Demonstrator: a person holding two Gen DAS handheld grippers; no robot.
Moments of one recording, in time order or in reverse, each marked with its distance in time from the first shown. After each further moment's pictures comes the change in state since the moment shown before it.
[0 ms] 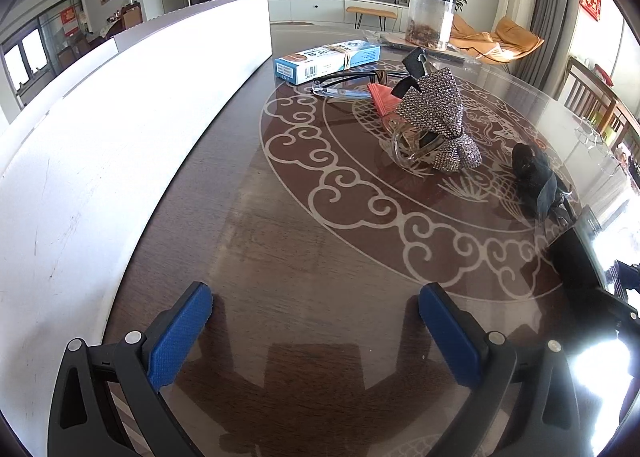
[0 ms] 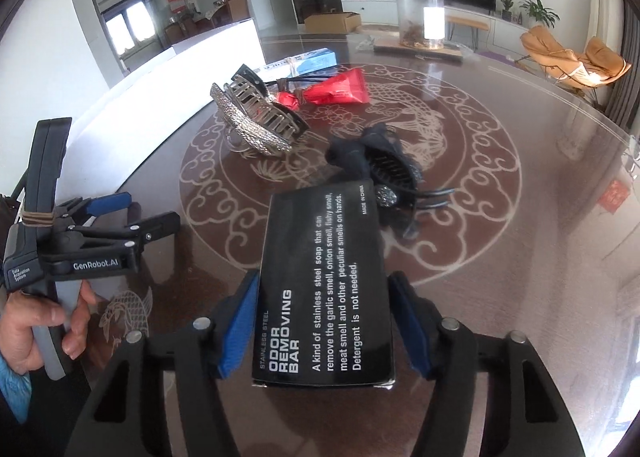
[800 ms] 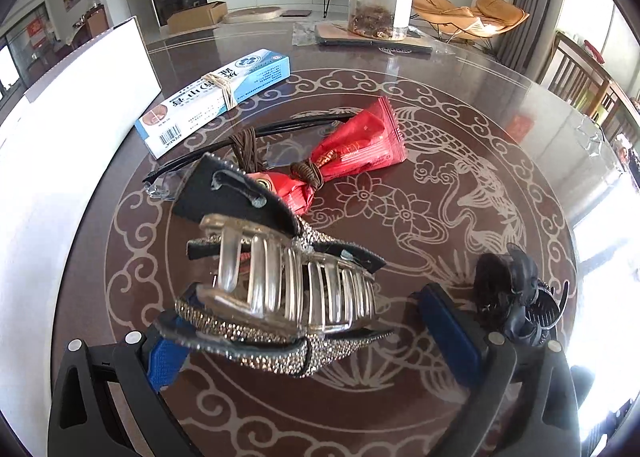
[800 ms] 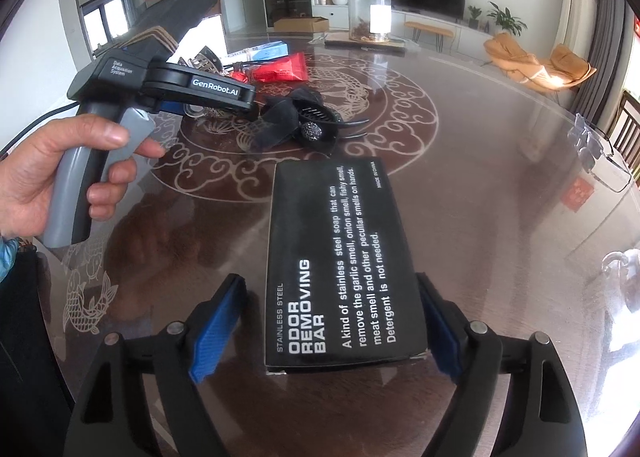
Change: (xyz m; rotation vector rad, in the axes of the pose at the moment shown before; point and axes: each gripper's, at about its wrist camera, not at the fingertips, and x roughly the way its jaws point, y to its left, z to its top) left arm 0.072 -0.095 0.107 0.077 0.086 -0.045; right arm -0.019 -0.019 -0.041 -0.006 -0.019 -0.094
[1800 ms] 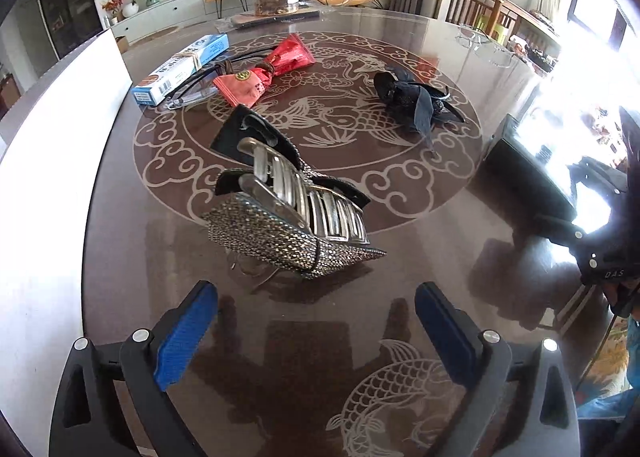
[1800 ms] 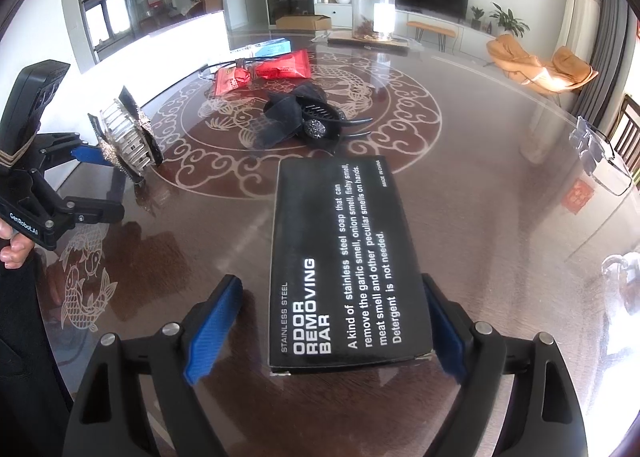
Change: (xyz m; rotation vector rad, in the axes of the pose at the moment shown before) left arm -0.087 0.055 -0.119 0.295 -0.005 -0.200; right arm 0.005 0.004 0.001 -0.028 0.013 -0.019
